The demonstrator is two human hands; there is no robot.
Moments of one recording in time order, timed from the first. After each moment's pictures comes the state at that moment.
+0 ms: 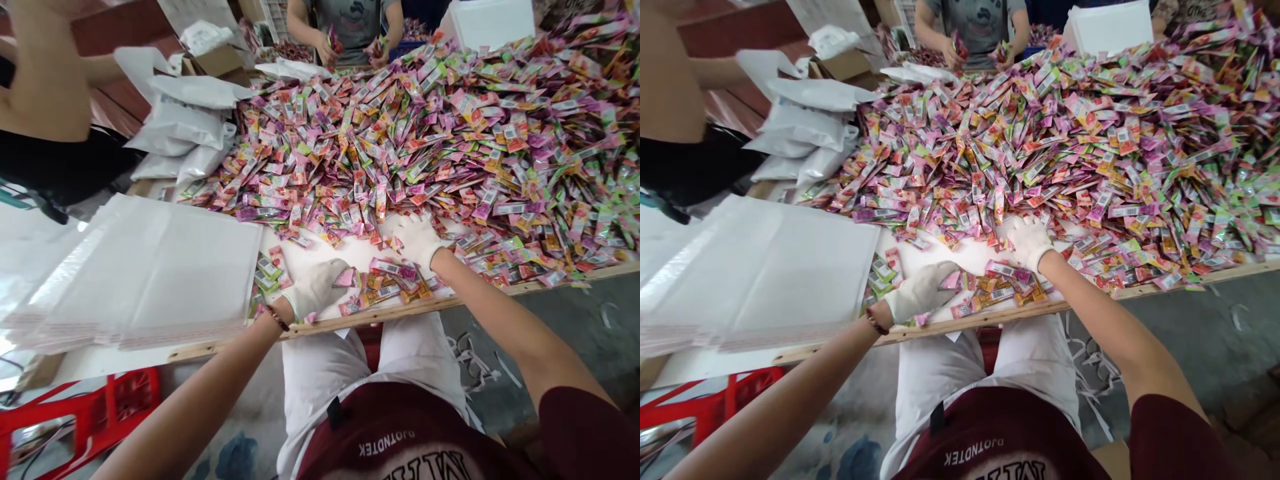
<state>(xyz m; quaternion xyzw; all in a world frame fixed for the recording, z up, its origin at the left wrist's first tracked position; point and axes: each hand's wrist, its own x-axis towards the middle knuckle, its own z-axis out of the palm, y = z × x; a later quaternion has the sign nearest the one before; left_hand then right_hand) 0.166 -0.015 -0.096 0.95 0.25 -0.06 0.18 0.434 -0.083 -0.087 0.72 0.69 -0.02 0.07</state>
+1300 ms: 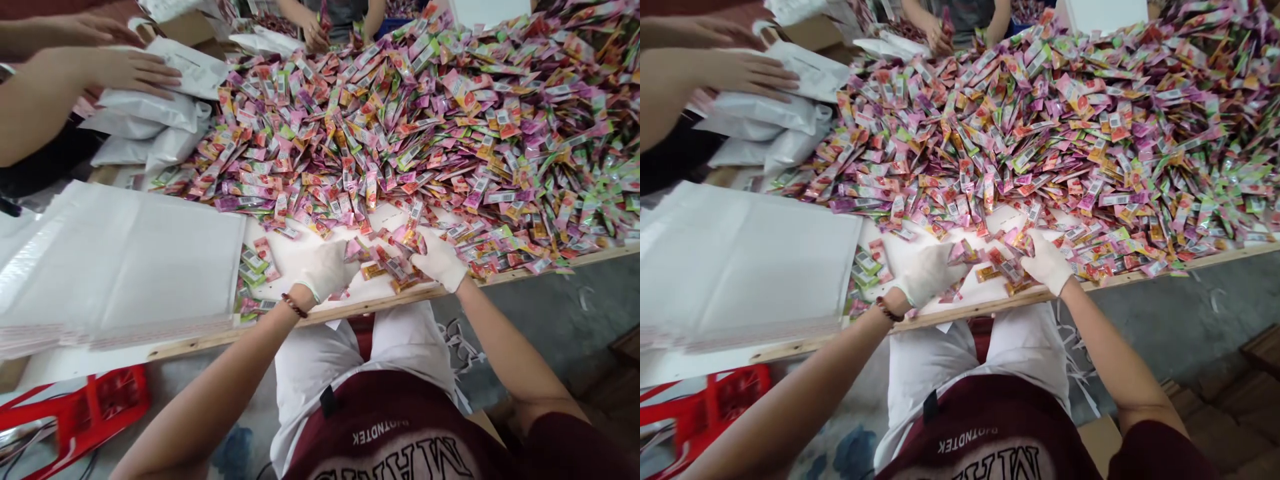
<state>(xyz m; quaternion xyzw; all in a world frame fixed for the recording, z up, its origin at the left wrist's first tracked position) 0.221 -0.044 -0.062 0.89 0.40 -0.07 0.20 0.435 -0.170 -0.094 0.83 0.51 -0.17 -0.15</state>
